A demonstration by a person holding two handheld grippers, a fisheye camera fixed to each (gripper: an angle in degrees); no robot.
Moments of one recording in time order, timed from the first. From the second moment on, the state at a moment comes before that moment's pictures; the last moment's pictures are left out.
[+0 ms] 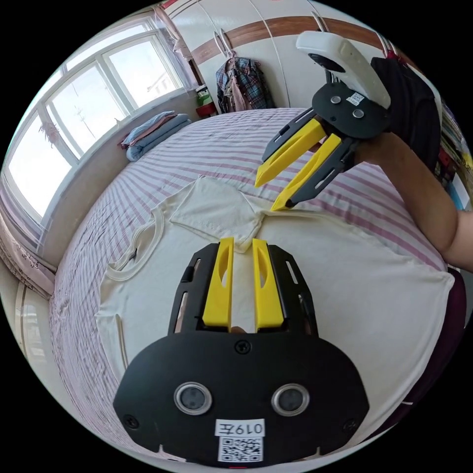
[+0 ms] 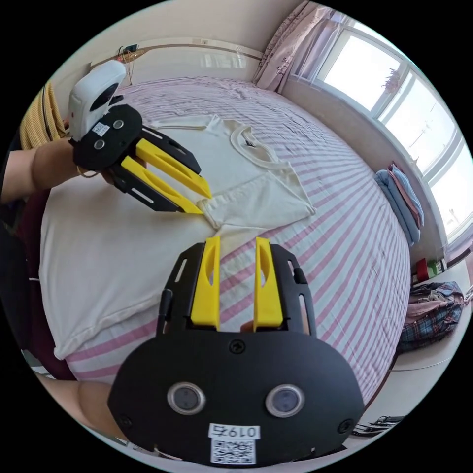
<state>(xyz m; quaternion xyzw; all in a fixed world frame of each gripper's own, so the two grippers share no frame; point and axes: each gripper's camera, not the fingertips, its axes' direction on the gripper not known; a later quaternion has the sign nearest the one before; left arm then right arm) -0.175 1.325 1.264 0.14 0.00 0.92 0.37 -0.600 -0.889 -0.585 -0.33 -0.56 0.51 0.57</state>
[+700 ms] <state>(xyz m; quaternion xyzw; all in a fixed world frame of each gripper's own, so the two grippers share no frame) -0.186 1.320 1.277 0.12 -0.02 0.92 0.38 -0.538 -0.916 -0.560 -0.34 -0.59 0.45 0.59</state>
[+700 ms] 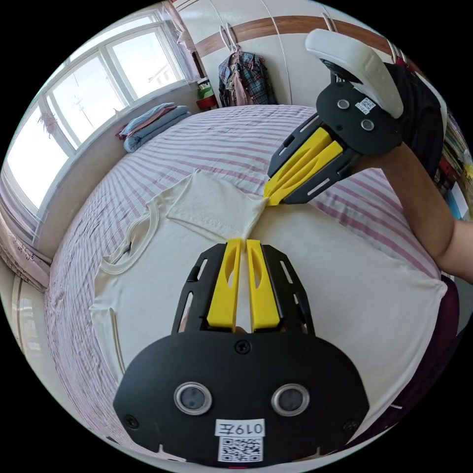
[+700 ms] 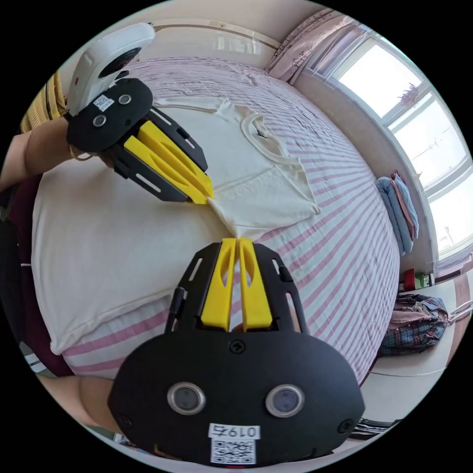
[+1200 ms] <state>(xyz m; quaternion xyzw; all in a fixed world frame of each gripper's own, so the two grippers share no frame) -0.108 1.221 1.274 0.05 0.02 0.87 0.50 -0.515 -0.891 -0.583 -0.28 -0.59 0.51 0.56</state>
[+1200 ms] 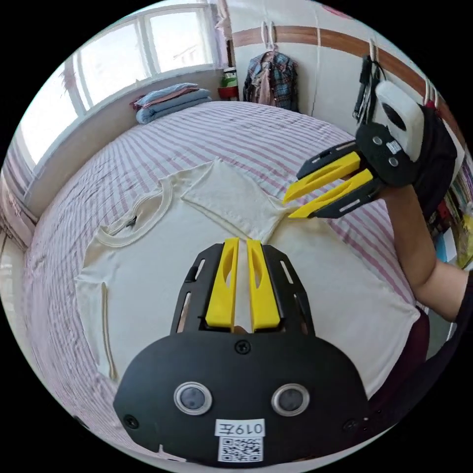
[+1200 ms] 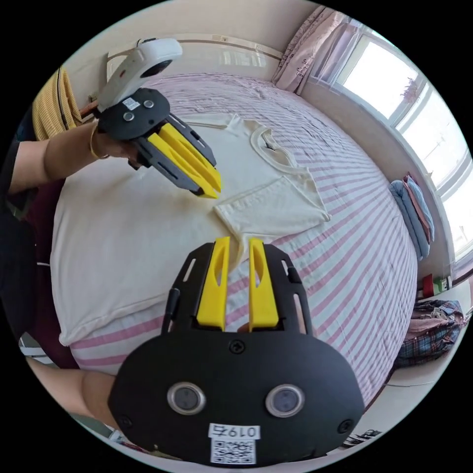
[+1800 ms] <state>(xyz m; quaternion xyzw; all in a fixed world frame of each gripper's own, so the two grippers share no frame) 0.024 1.044 1.352 -0.23 0.16 0.60 0.75 -0.549 -0.867 -0.602 -0.33 -0.51 0.59 0.53</state>
